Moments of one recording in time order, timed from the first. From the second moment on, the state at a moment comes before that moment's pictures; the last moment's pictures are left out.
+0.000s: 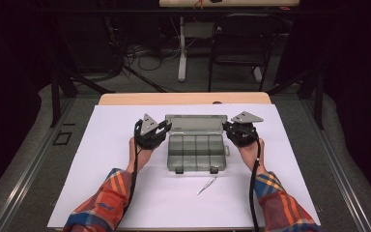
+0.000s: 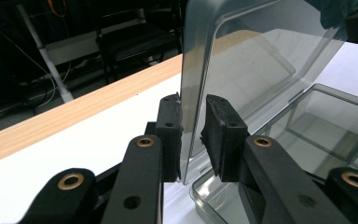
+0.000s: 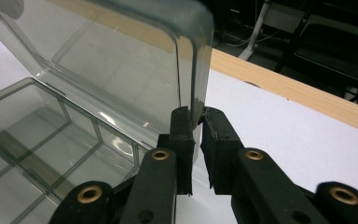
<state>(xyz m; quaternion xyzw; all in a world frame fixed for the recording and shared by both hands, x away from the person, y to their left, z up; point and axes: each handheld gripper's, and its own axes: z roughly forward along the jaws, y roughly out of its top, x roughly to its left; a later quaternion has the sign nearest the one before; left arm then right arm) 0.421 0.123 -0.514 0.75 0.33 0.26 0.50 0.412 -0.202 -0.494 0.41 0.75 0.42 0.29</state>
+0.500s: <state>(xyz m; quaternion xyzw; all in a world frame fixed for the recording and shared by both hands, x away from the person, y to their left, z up) 0.437 0.115 -0.529 0.77 0.34 0.27 0.46 0.427 -0.202 -0.512 0.44 0.76 0.40 0.27</state>
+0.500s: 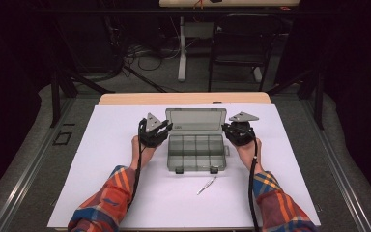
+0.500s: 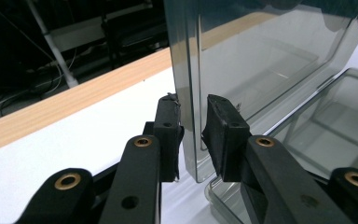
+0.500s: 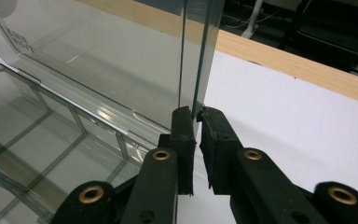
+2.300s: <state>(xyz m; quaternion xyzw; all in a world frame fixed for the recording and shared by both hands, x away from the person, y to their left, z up) 0.366 0.099 -0.521 0.87 0.25 0.19 0.38 0.341 -0.230 -0.522 0.38 0.78 0.44 0.24</state>
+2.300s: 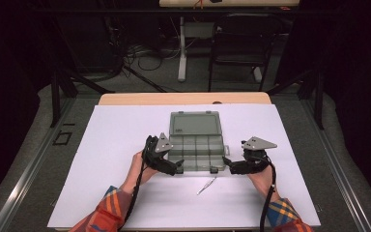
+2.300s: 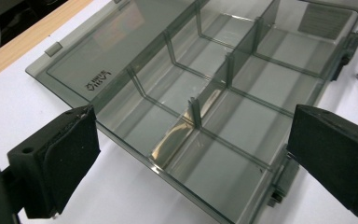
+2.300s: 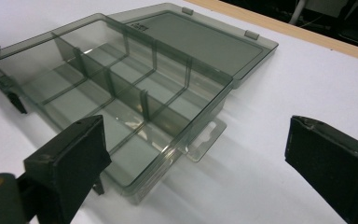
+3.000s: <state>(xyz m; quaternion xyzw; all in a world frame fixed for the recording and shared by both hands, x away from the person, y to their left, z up) 0.339 0.090 -0.530 0.89 0.21 0.18 0.36 0.312 -0.244 -0.529 0.37 0.78 0.46 0.24</state>
